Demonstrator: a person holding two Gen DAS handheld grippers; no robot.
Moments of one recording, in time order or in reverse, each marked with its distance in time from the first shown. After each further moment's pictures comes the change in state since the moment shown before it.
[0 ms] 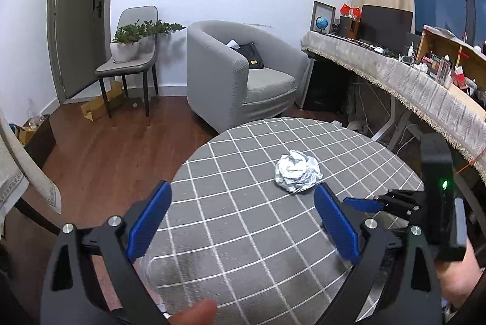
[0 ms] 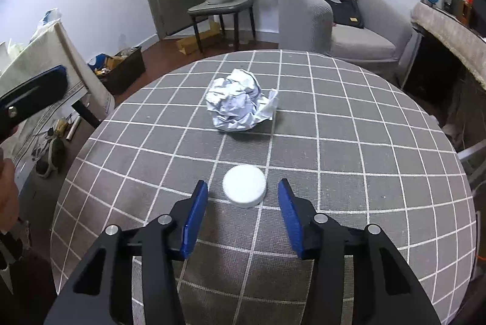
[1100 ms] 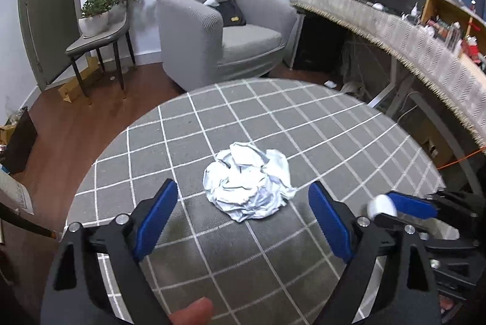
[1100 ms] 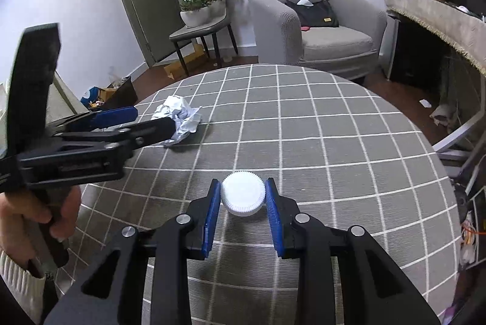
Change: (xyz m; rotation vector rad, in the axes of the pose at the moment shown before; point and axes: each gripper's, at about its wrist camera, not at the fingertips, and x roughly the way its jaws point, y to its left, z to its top) left arm 0.116 -0.061 0.004 0.052 0.217 -0.014; right arm -0.033 -0.072 -0.018 0.135 -0.083 0.012
